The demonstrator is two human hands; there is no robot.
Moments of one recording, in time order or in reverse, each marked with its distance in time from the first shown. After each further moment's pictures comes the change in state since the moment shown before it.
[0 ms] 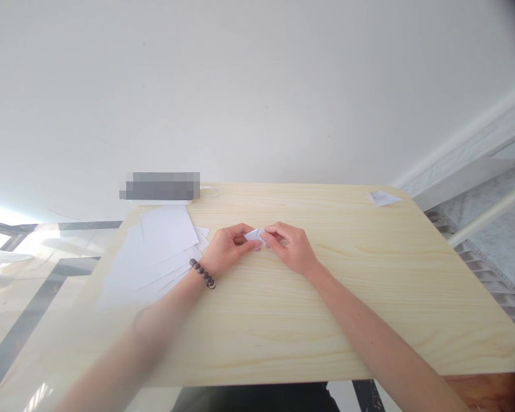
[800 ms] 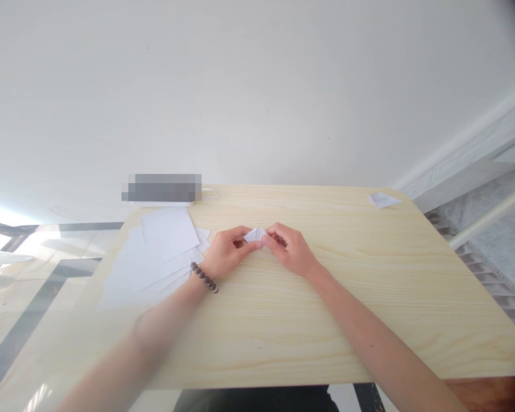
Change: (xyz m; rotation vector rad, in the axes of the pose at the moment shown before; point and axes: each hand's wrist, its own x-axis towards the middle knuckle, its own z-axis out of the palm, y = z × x) left_hand -0.002 -0.001 -0.001 0.229 0.097 0.068; right_hand 0.001 -0.001 -0.001 0.019 -0.057 0.002
